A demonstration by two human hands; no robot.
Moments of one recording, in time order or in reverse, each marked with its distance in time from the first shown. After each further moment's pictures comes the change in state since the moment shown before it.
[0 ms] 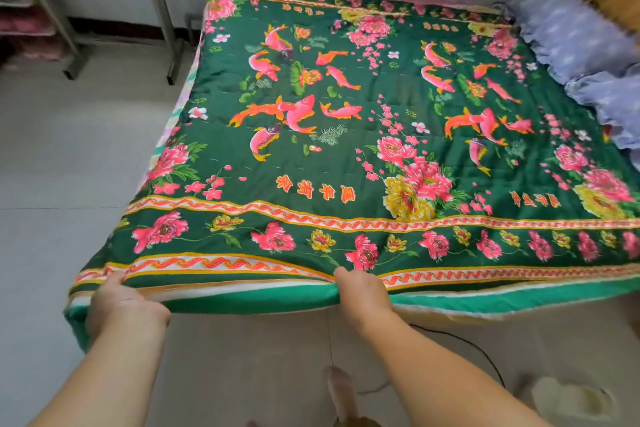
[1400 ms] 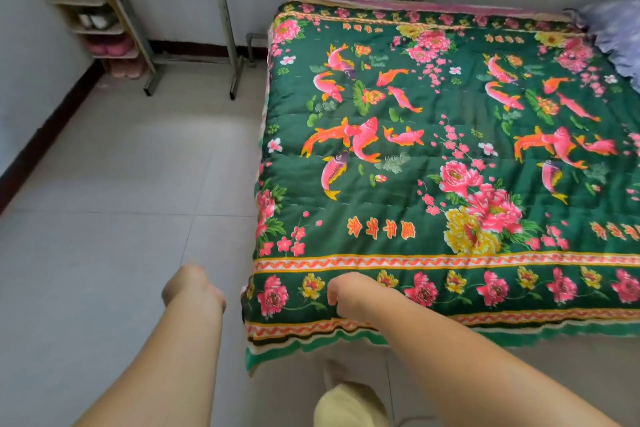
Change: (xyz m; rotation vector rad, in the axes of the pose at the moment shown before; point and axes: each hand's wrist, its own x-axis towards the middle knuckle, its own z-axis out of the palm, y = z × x) left_hand 0.033 0.094 0.029 0.181 0.038 -0.082; right_hand 0.067 -0.141 -0.035 -0.066 -0.407 -0.227
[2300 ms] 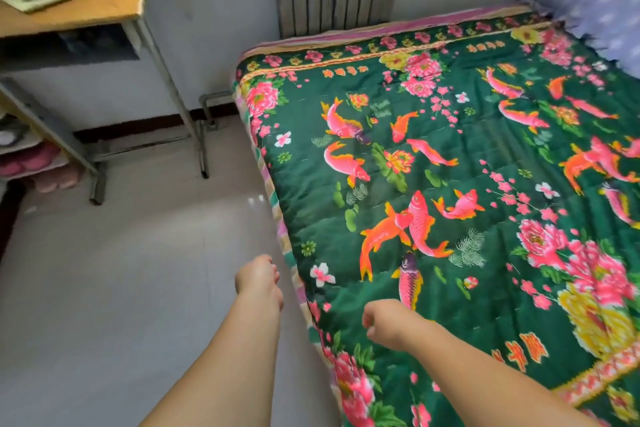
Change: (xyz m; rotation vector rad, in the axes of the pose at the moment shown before) left_hand 0.096 0.210 0.389 0.651 -0.438 0.099; right_hand 0.240 -0.054 -0.262 0.489 0.085 0.312
